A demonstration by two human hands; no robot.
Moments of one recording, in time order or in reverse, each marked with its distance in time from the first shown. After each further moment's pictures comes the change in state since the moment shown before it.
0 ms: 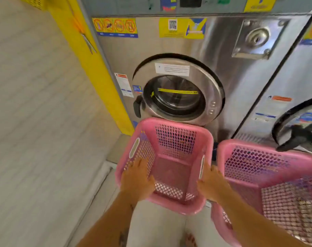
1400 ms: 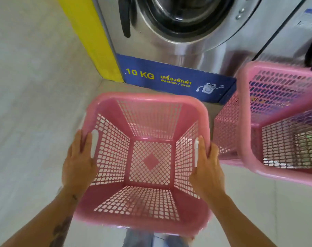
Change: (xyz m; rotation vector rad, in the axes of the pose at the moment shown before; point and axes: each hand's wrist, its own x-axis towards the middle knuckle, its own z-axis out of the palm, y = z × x) left_hand -0.052 -0.247 0.152 0.154 0.169 -0.028; right_hand -0.064 -0.012 0.227 0.059 0.303 0.071
